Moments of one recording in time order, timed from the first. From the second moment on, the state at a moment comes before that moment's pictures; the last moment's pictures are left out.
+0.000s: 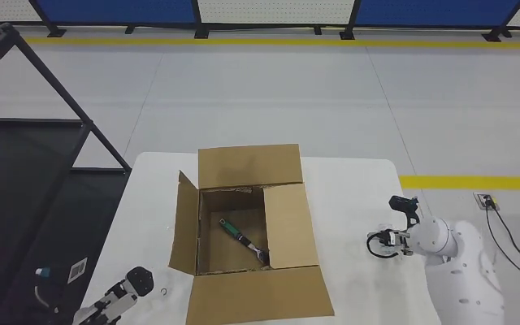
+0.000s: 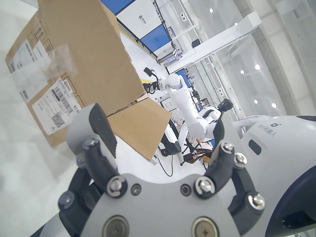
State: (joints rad) left arm 1.84 -0.99 -1.97 -1.97 -0.45 -0.65 -0.91; right arm -0.85 -1.27 1.64 -1.25 -1.15 0.07 1.31
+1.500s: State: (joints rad) left arm 1.84 -1.00 -2.03 -1.84 -0.48 -0.69 -0.83; right arm -0.55 -1.35 0.93 -1.69 -0.77 0.01 1.26
